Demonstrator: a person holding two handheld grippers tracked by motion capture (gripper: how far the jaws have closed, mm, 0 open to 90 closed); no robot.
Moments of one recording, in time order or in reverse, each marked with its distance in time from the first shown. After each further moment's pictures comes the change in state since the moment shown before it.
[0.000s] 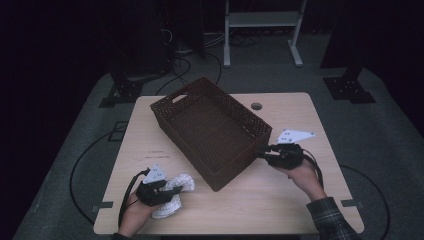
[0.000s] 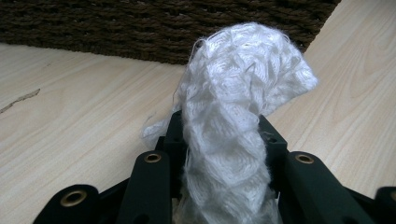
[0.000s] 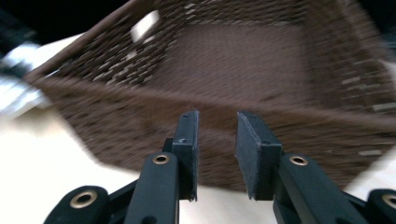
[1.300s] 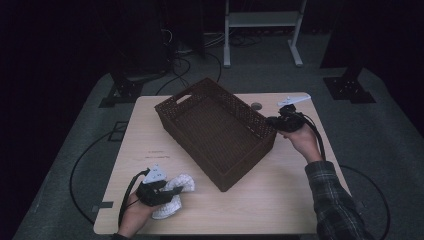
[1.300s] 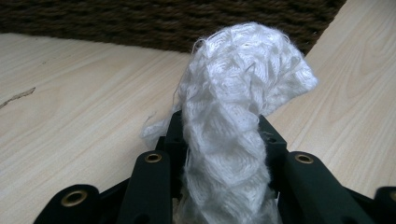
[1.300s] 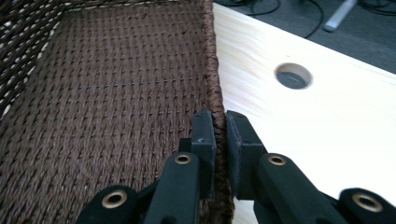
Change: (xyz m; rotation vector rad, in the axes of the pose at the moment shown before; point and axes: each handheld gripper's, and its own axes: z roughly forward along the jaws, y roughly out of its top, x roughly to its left) left arm 0.000 -0.001 0.000 0.001 -0.009 -0.003; right arm -0.096 0.037 0.035 0.164 -0.212 0.131
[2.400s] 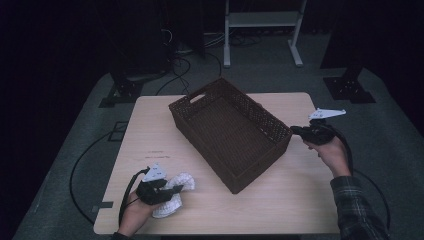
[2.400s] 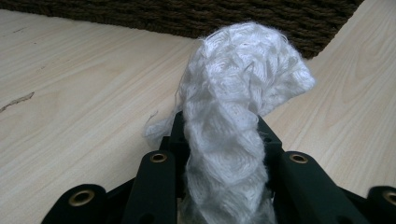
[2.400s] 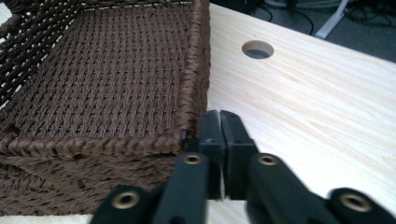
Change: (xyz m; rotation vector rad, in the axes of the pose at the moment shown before) left arm 0.001 0.003 -0.001 -0.006 -0.011 -0.009; right arm -0.042 -0.062 -0.047 -0.084 0.020 -0.014
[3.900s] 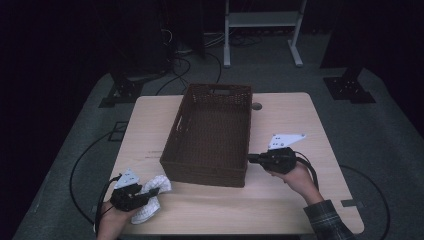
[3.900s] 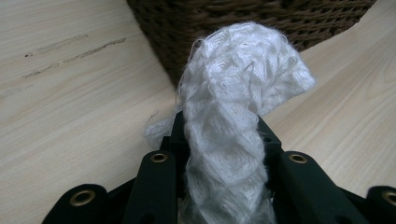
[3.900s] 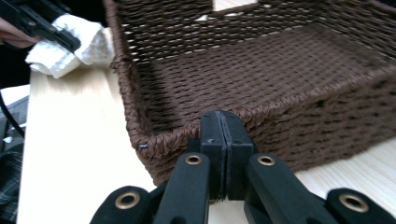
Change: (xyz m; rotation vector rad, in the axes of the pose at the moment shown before) left arm 0.028 -0.039 -0.045 -0.021 0.106 -0.095; right arm 0.151 0.006 0.013 -0.040 0.356 -0.184
